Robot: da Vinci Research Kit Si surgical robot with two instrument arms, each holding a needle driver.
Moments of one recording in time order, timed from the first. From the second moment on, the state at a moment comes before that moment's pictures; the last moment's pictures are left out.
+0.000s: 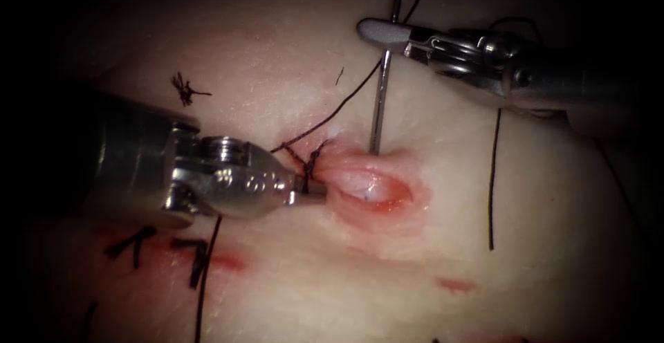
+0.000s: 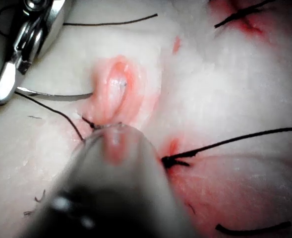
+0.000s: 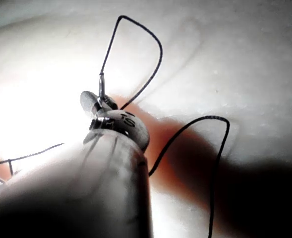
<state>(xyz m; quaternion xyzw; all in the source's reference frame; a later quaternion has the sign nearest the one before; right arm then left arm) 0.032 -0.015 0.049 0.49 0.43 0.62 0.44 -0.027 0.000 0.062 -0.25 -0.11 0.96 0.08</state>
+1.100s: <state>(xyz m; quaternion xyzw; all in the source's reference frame) 0.034 -0.025 0.044 0.64 0.29 0.64 0.30 -0.026 0.000 0.062 -0.25 -0.11 0.96 0.08</state>
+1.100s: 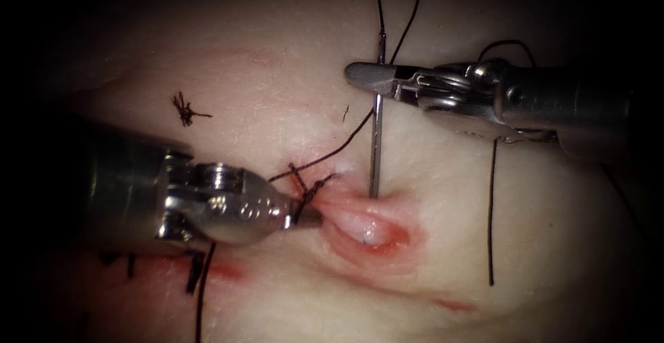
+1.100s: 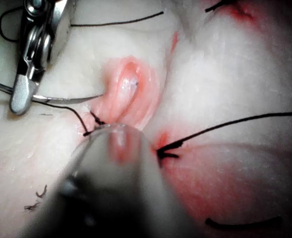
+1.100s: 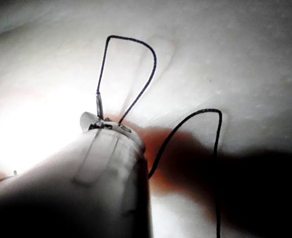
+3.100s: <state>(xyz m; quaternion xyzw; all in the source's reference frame) 0.038 -0.033 0.035 0.74 0.24 0.62 0.09 -0.026 0.000 0.062 -0.25 -0.11 0.96 0.08</state>
